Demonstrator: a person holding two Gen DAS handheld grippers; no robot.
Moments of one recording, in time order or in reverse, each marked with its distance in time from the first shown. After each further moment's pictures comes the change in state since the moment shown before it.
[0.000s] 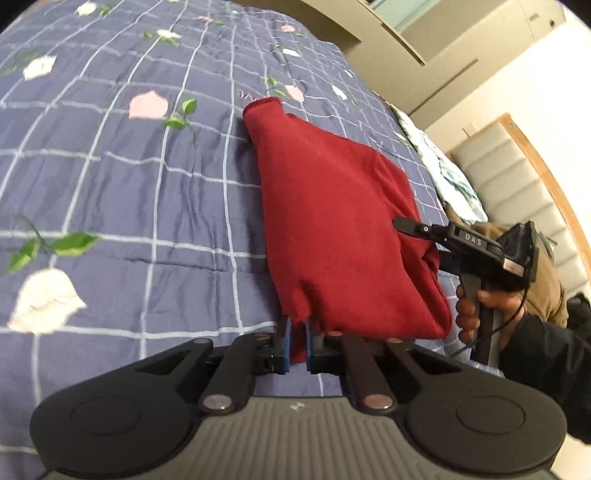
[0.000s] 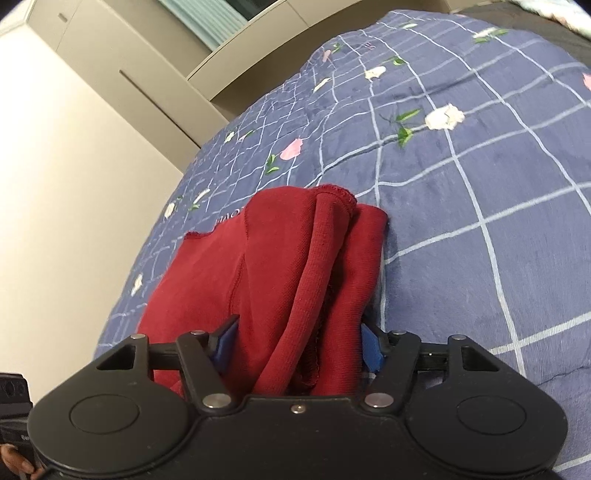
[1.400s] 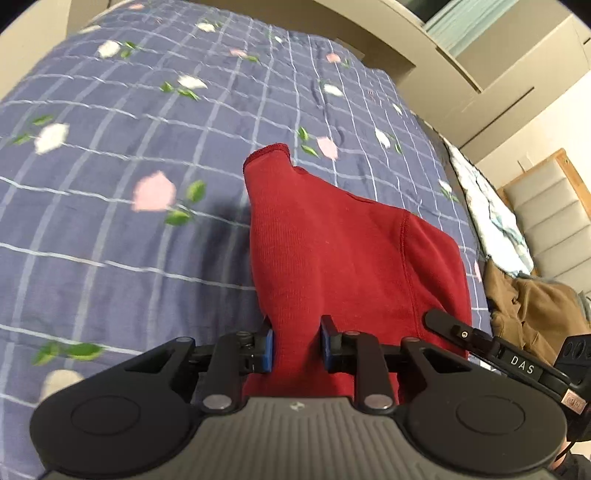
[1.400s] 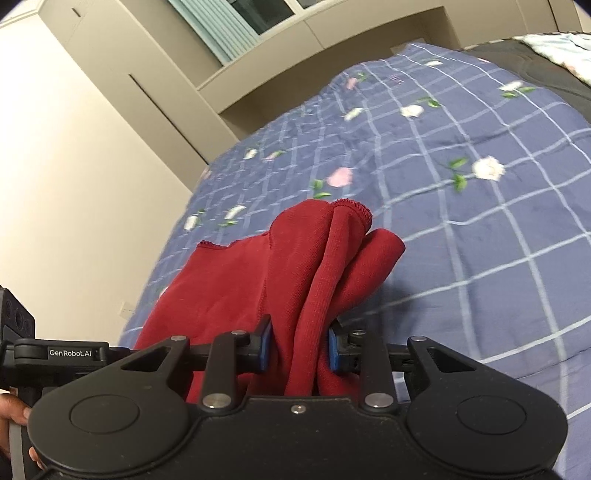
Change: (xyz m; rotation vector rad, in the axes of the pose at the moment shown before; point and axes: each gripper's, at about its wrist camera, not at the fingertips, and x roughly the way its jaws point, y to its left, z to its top) left arm 0.000 -0.039 0.093 -0.117 -0.042 0.193; right arm -0.026 0.111 -0.003 -0.052 -0.063 -0.059
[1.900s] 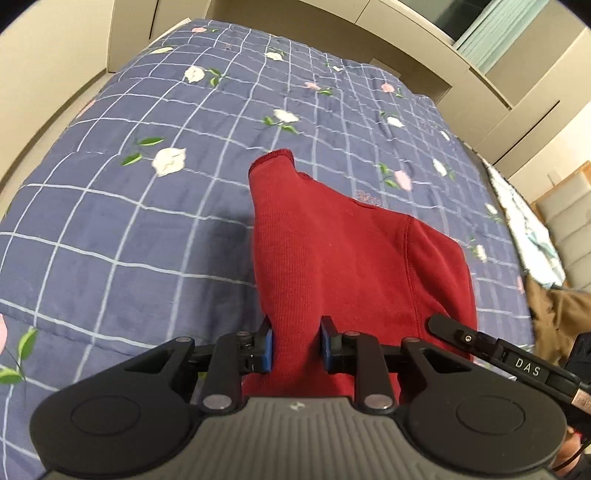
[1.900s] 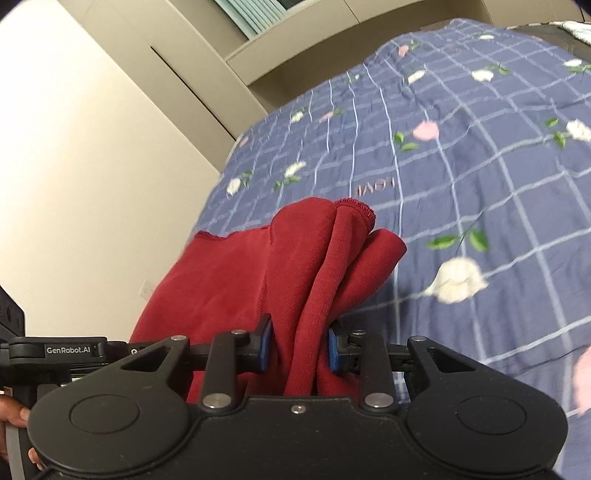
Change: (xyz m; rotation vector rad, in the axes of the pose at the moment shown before) left arm -0.056 0.099 0.008 0.002 -0.044 0.115; right arm 0.071 0.097 -0.042 -0.015 0.063 0.031
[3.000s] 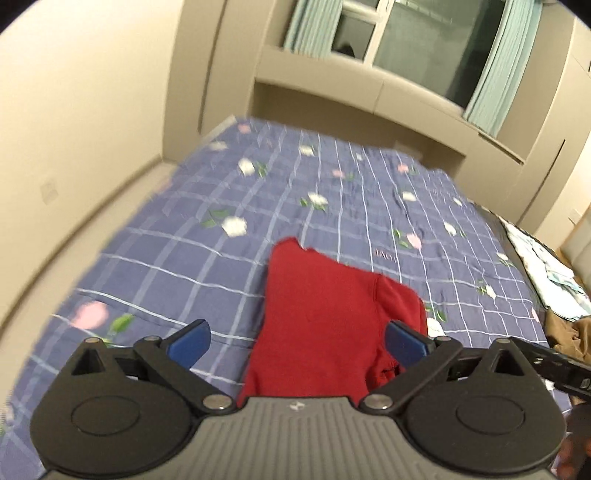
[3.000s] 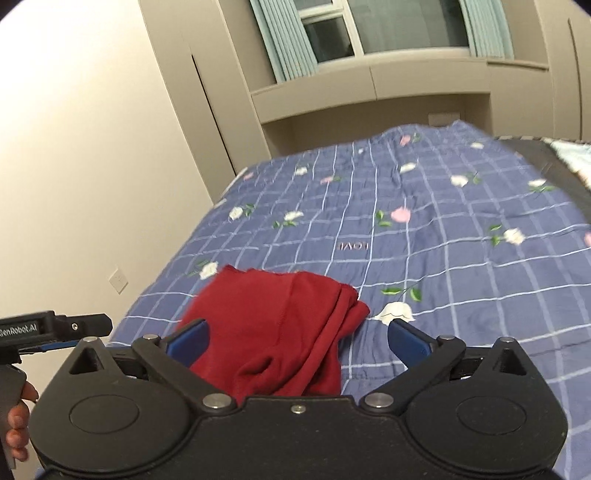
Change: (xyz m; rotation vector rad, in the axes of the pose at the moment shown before) left arm -0.130 -0.042 -0.099 0.026 -0.357 0.188; right arm -0.139 0.064 -0.044 -0.265 -0.185 -0.158
